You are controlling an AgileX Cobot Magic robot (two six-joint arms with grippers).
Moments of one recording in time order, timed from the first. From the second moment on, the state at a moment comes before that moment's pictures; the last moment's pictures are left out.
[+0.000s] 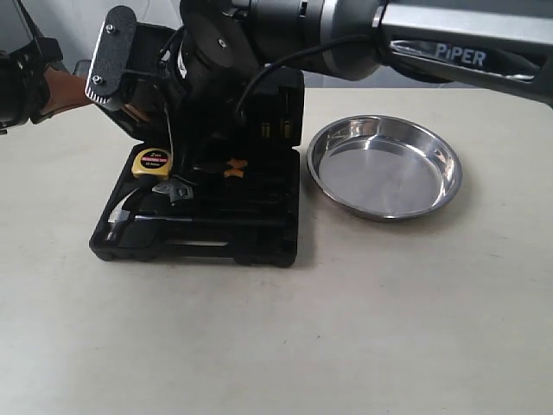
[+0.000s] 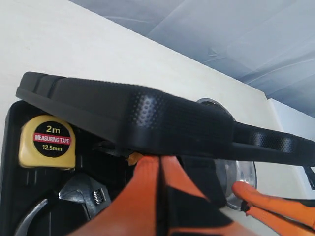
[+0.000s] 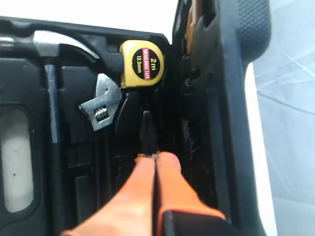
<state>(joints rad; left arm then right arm) 0.30 1.61 -0.91 -1.55 0.80 1.13 0.85 2.01 -1.74 -0.25 0.70 -0.54</state>
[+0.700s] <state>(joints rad) 0.30 1.61 -0.91 -1.55 0.80 1.13 0.78 2.03 -1.74 -0.26 0.60 -0.52</state>
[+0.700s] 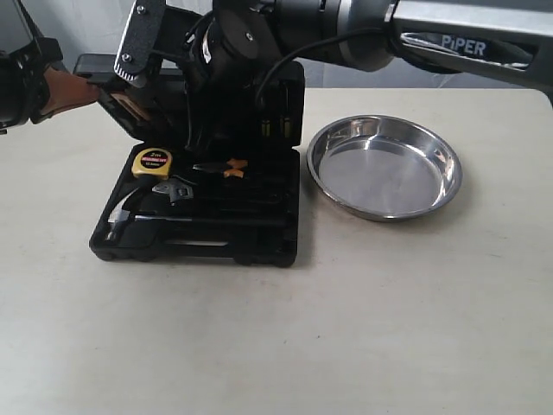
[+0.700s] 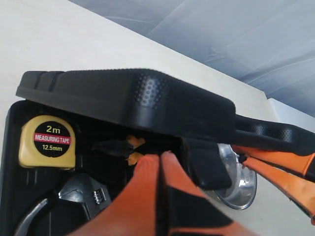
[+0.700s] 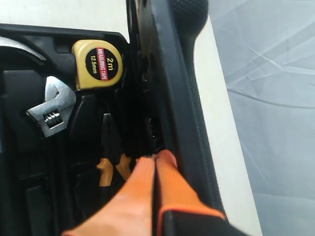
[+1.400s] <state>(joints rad) 0.30 1.61 -0.91 -1.54 0.80 1.13 0.66 2.10 -1.74 -0.44 0.33 -0.27</state>
